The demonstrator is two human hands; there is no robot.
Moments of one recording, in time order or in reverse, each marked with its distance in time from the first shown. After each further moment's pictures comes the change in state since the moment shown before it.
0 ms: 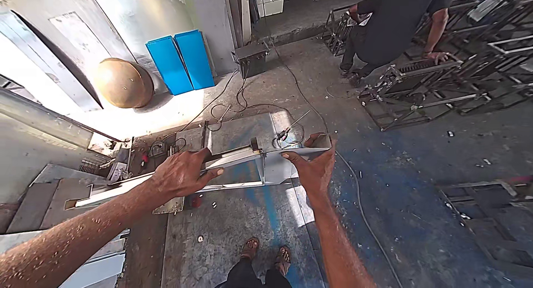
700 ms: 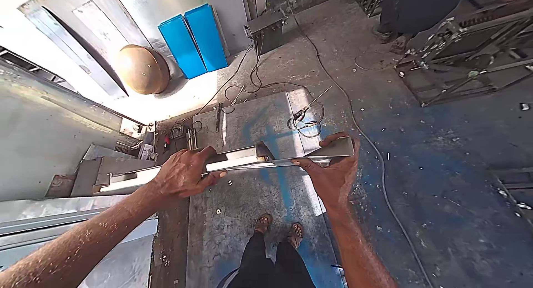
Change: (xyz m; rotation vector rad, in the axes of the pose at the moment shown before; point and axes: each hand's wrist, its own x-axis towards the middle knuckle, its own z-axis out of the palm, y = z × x) left_hand -0.053 0.009 0.042 0.041 0.123 0.120; right_hand -0.060 -0.009 -0.041 0.094 -0.061 -0.034
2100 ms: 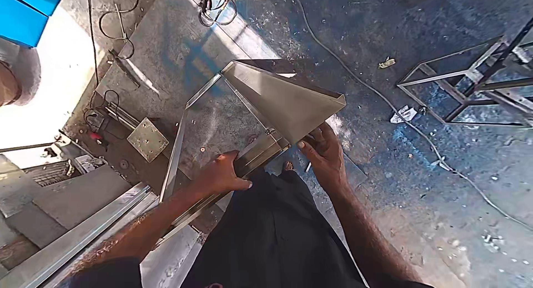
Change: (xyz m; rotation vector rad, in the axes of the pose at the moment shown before) left_hand -0.245 0.145 0.213 -0.412 -0.877 0.196; right_hand -0.476 -0.129 -0.137 -0.130 0.223 0.698
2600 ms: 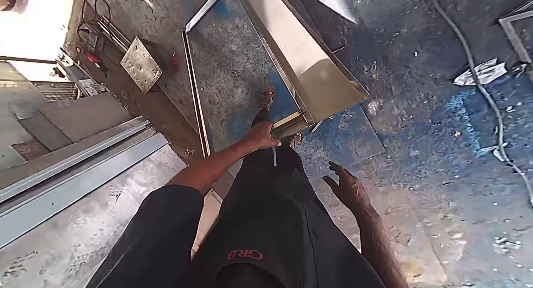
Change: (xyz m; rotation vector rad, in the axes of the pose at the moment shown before) left_hand 0.130 -0.009 0.347 -0.039 -0.015 -0.086; right_hand -0.255 0.272 -0.247 -0.928 -0.504 0.467
